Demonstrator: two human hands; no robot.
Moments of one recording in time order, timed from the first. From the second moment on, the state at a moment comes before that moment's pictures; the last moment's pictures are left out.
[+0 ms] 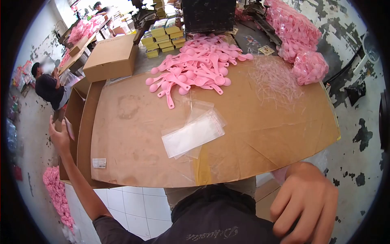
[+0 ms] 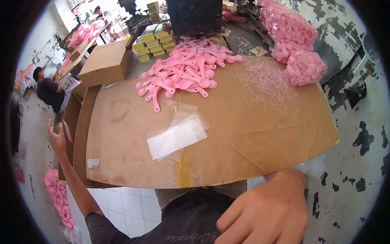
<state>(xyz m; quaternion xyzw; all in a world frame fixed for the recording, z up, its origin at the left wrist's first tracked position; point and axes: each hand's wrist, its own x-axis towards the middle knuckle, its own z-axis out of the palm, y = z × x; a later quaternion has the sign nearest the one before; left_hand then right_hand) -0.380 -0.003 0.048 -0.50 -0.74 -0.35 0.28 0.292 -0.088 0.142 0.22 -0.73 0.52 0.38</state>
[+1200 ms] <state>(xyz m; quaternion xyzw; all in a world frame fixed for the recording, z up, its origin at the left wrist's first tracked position) -0.050 0.287 0.055 -0.74 -0.47 -0.47 0.08 0.347 -0.118 -0.046 -0.48 -0.80 0.14 0.34</state>
